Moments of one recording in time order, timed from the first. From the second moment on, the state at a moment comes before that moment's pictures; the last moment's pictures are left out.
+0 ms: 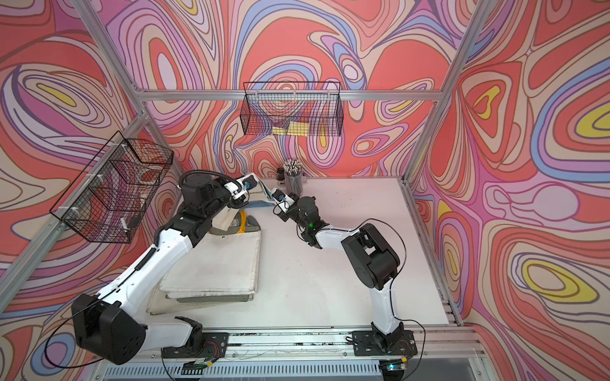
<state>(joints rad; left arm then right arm) -0.31 1.29 1.13 -0.03 0.05 0.95 0.62 2.01 1.17 0.82 -0.18 -0.38</state>
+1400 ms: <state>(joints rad) -0.31 0.95 1.28 -0.91 0.03 -0.16 0.63 1.91 0.62 1.24 -0.49 -0.33</state>
